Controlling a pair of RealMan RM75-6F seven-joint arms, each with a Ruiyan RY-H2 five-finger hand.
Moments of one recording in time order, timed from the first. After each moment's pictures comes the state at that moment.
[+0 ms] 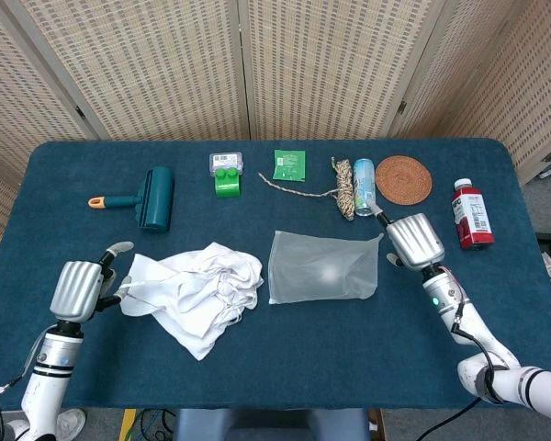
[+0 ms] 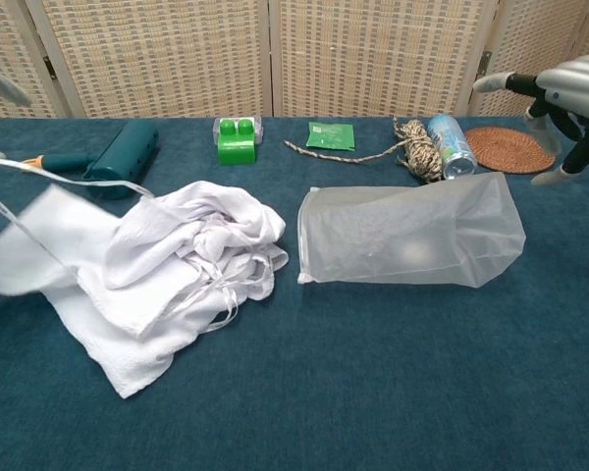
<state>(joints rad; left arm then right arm) -0.36 -1.34 -0.15 -1.61 1.44 1.38 0.10 0.63 -1.35 0.12 -1.35 -1.32 1.08 -0.30</state>
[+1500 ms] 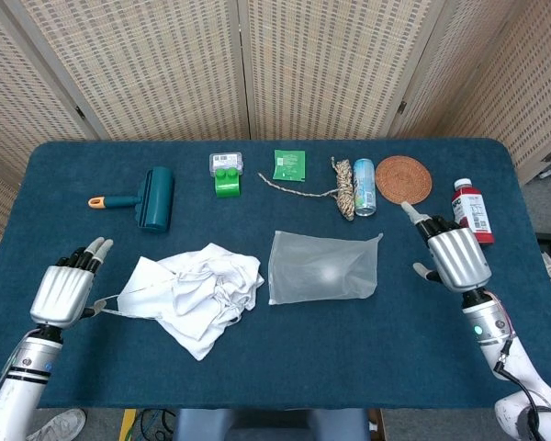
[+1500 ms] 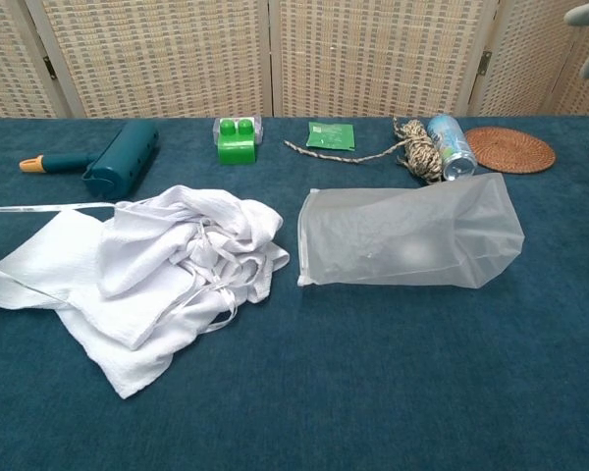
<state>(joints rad) -0.37 -1.16 -0.11 -1.77 1.31 1.27 0.53 0.45 -1.20 0.13 -1.54 -1.44 1.30 -0.18</state>
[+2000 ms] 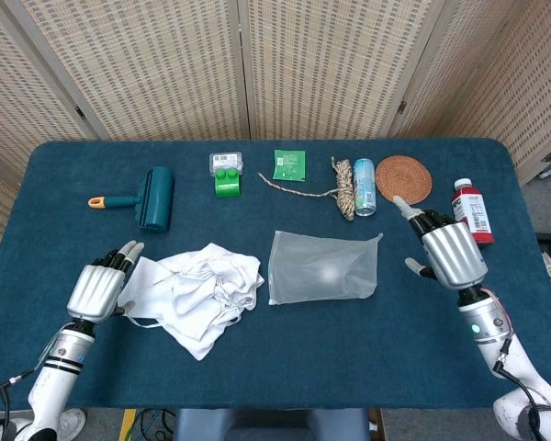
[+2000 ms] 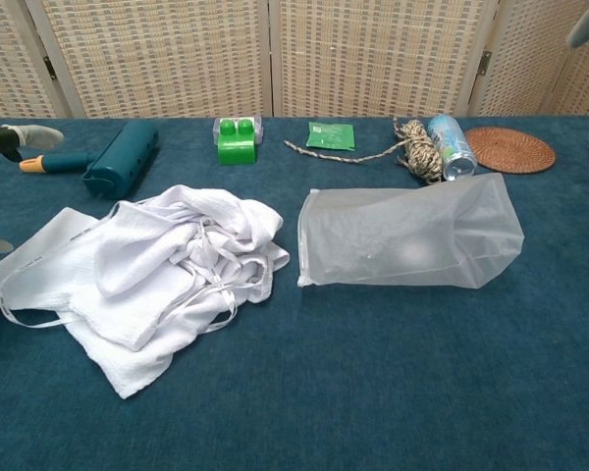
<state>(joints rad) -0.43 -1.31 -0.11 -1.67 1.27 1.20 0.53 0.46 -1.17 0.15 -1.59 -1.48 1.31 -0.18</state>
